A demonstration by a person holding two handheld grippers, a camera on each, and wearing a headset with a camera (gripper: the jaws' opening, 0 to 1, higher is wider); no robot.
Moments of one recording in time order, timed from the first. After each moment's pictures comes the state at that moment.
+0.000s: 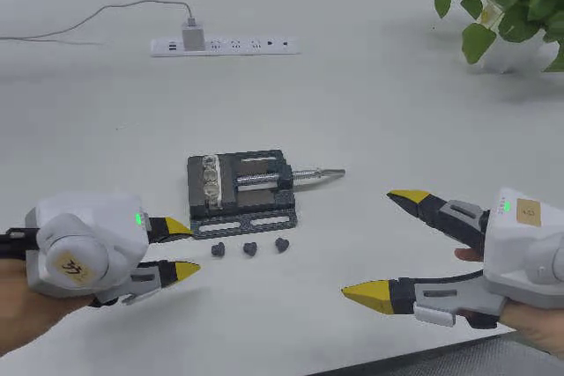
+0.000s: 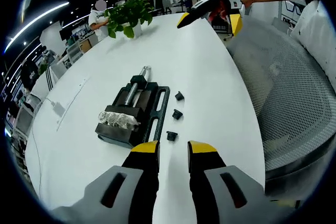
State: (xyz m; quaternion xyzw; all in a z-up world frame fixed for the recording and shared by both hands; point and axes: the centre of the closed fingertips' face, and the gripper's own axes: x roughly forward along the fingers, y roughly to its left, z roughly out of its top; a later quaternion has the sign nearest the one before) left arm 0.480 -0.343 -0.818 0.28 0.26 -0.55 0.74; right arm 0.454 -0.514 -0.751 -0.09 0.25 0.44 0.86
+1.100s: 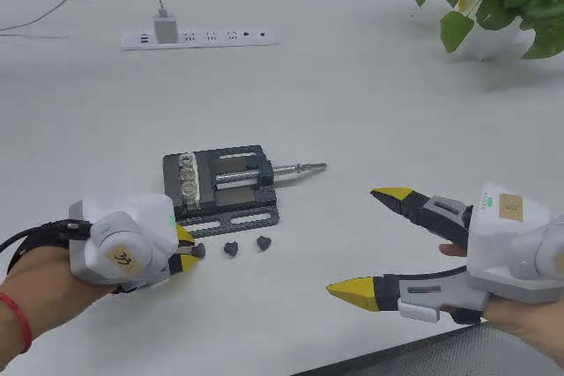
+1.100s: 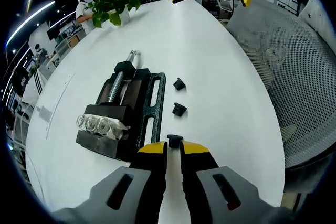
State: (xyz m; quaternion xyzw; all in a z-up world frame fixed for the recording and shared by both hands) left arm 0.493 -0.363 -0.858 0.33 0.28 -0.56 0.70; right arm 0.454 -0.516 -0.754 -0.09 0.26 0.44 0.86
